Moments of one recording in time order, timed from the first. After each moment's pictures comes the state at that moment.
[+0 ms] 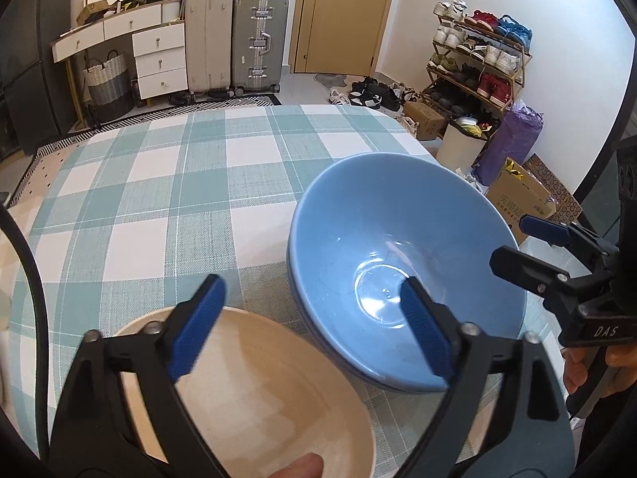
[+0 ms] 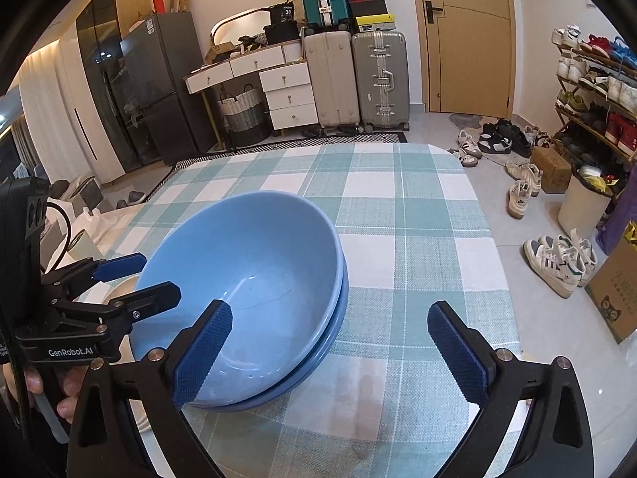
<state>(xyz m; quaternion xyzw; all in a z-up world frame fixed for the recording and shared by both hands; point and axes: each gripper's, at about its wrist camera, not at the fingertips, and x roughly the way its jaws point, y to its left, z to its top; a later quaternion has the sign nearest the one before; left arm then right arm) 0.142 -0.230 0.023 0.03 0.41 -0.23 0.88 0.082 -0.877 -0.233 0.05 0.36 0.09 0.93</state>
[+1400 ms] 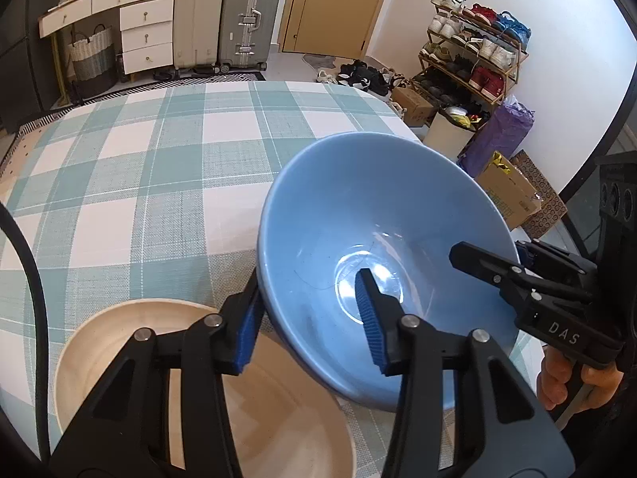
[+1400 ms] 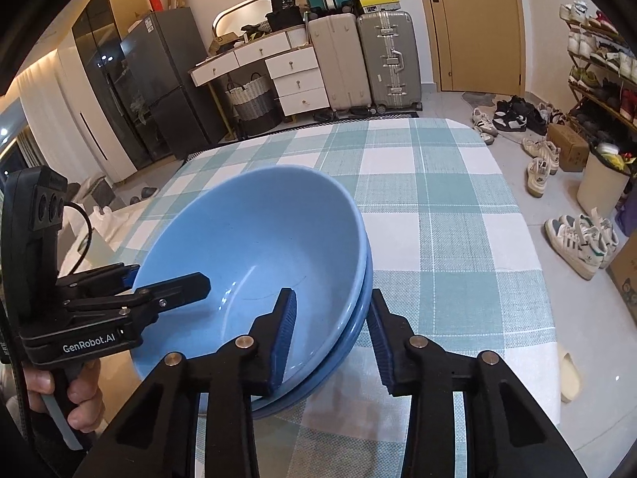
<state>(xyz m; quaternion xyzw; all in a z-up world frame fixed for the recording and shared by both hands) 0.161 -0.247 0.000 0.00 0.45 -0.25 0.86 0.095 -0.871 -0.253 0.07 0.39 0.11 0.91</state>
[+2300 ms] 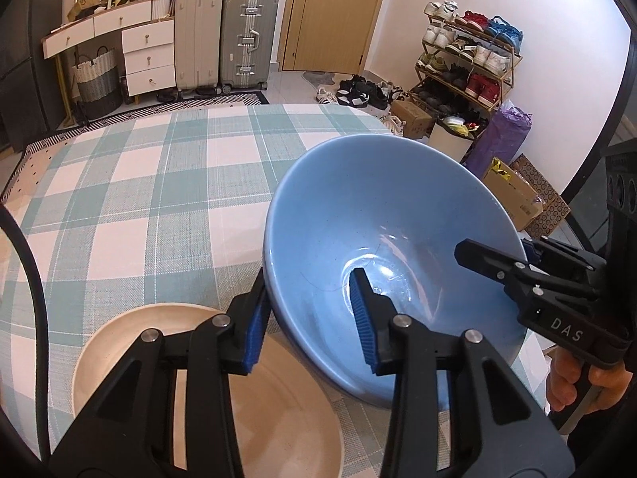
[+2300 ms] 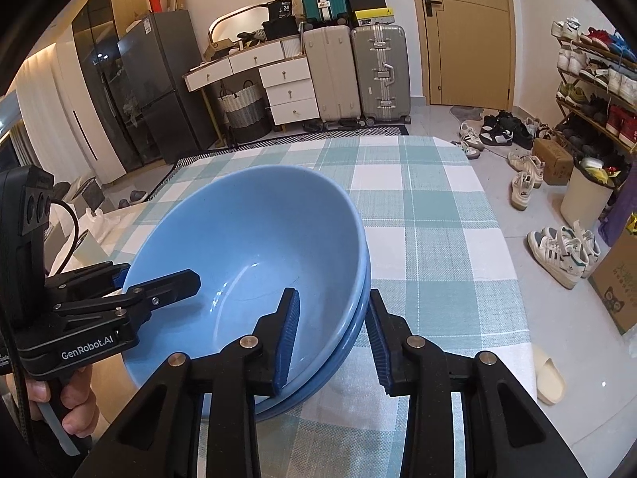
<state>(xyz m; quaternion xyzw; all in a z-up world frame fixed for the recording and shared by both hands) 0.139 -0.242 0.030 0.01 0.42 -0.25 0.87 0.077 -0.869 -0.231 0.06 0.37 0.09 0.92</state>
